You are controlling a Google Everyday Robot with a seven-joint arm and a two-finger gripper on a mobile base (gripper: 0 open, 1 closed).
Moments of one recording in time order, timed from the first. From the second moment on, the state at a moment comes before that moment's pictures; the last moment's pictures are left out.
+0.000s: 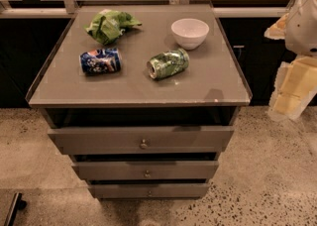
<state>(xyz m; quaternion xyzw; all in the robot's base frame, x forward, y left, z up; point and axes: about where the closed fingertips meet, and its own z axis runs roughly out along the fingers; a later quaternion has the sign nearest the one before) 0.438 -0.216 0.978 -0.60 0.78 -0.04 0.16</state>
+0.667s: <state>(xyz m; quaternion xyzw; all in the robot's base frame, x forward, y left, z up) 0.439 -0.217 0.966 -0.59 0.78 -0.03 0.19</state>
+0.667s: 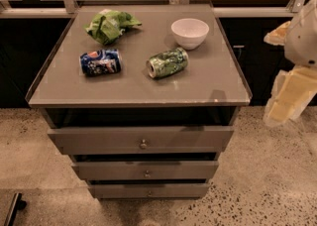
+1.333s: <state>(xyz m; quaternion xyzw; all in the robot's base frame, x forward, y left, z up) 0.405 -0.202 0.808 -0.54 0.79 0.13 0.26</state>
